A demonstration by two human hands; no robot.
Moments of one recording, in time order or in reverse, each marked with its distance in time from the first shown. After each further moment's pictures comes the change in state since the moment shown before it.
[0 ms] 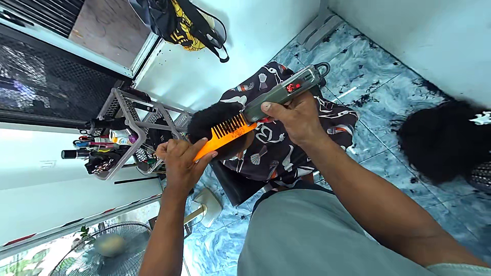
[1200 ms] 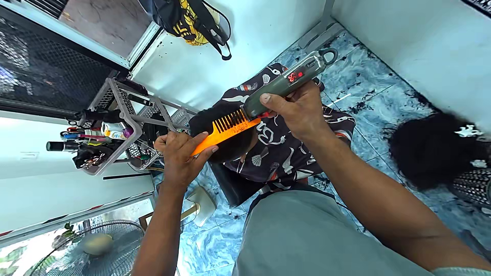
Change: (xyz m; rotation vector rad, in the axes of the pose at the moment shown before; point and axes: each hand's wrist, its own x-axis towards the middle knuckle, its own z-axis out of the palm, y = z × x) left_hand 0.005 -0.017 0.002 -0.057 0.029 -0.030; right_hand 0.021 -0.007 0.024 -0.090 -0.028 -0.046
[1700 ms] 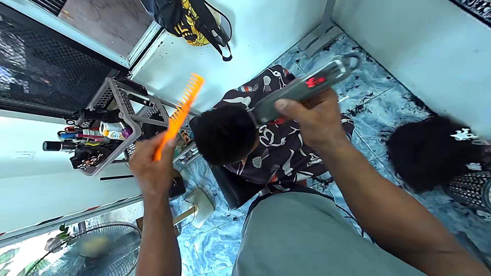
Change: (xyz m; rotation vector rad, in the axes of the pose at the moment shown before) left_hand -0.014 -0.011 -0.036 -0.153 0.084 -0.385; right_hand -0.014 -0.014 -0.014 -0.043 -0.045 -0.058
